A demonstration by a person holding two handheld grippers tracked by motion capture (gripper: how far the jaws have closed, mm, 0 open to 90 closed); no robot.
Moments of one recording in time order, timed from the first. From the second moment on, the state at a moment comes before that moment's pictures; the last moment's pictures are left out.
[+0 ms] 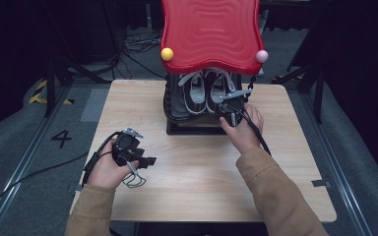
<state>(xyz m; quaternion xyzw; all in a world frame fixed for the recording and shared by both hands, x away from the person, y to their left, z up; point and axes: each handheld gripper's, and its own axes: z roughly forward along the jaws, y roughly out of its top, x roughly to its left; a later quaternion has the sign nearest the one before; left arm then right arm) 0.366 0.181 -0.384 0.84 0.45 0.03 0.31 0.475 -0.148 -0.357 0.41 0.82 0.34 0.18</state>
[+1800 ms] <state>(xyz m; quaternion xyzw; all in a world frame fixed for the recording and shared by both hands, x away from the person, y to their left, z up) 0.356 0.194 -0.385 0.83 0.46 0.04 0.31 0.404 -0.303 -0.345 0.42 0.82 0.37 0.12</state>
